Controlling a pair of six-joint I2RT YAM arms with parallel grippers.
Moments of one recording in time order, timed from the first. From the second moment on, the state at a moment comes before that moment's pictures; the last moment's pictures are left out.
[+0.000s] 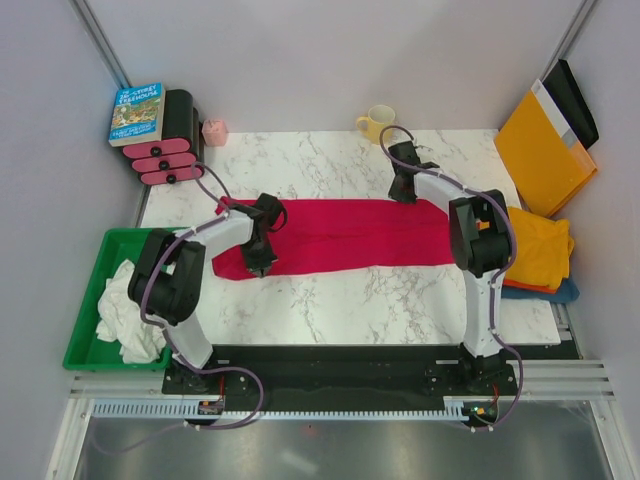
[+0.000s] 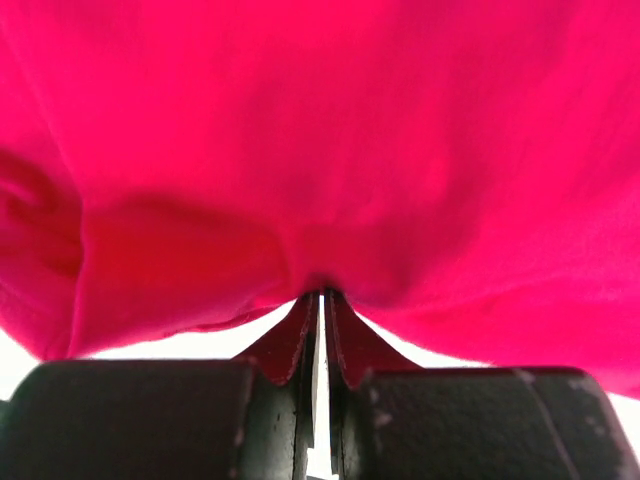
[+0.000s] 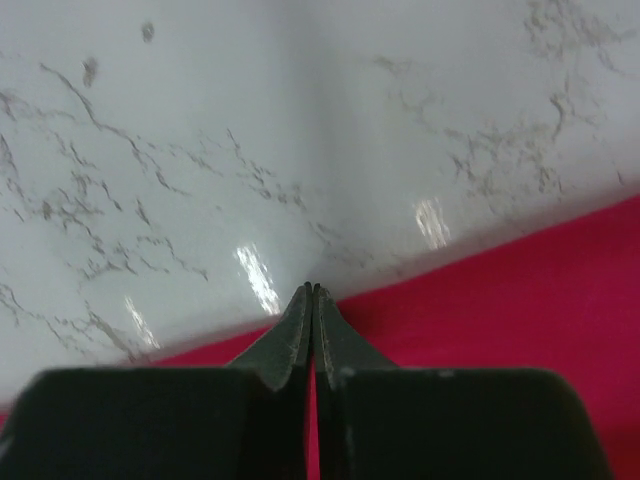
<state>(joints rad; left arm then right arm) -0.41 1.73 1.04 -0.77 -0.21 -0.78 0.27 2.23 1.68 -0.44 0.34 0.63</state>
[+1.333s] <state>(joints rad) -0.31 2.62 2.47 -1.00 0.05 -0.58 0.75 1.67 0.95 -0.61 -0.10 0.70</state>
